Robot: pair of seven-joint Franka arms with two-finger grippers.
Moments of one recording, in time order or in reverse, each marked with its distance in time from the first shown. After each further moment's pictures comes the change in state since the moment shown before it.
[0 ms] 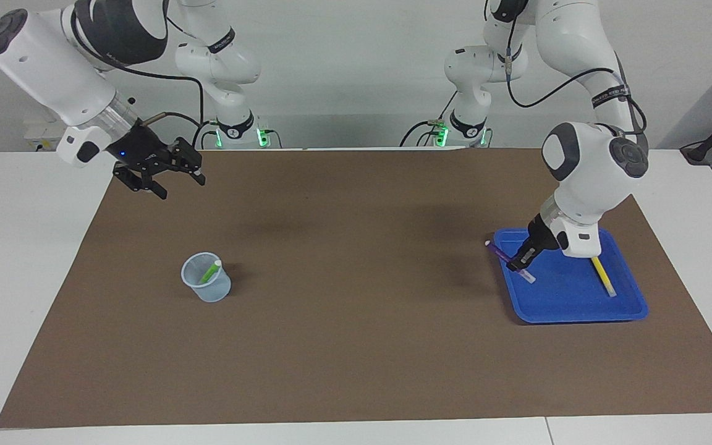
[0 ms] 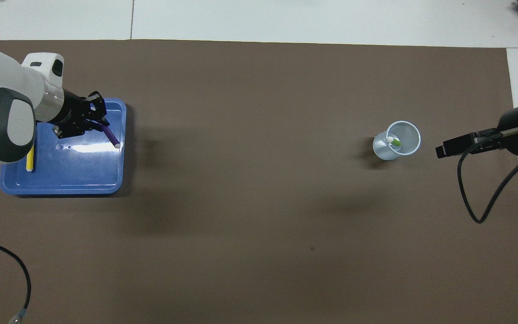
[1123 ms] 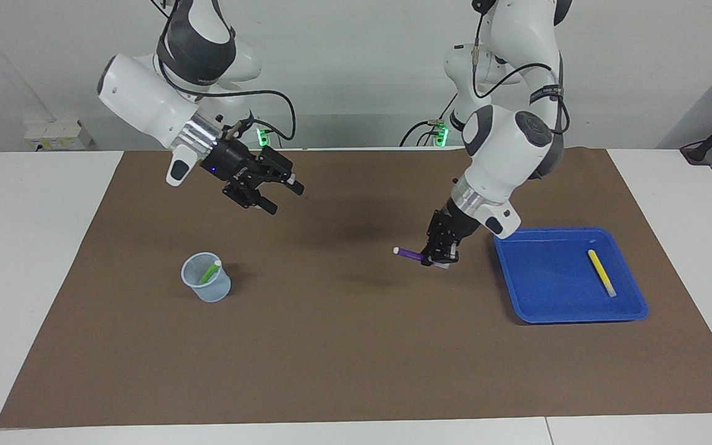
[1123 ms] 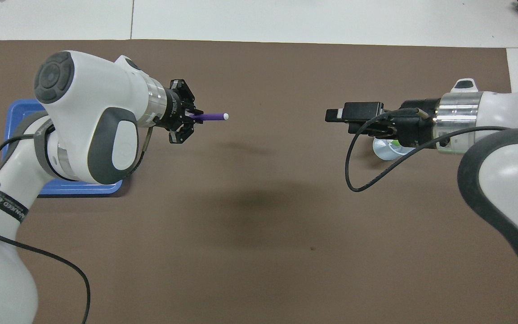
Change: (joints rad) left arm -0.247 -0.009 -0.049 0.008 -0.142 0.228 -0.848; right arm 0.261 -0.003 0.016 -0.224 0.517 0.487 0.094
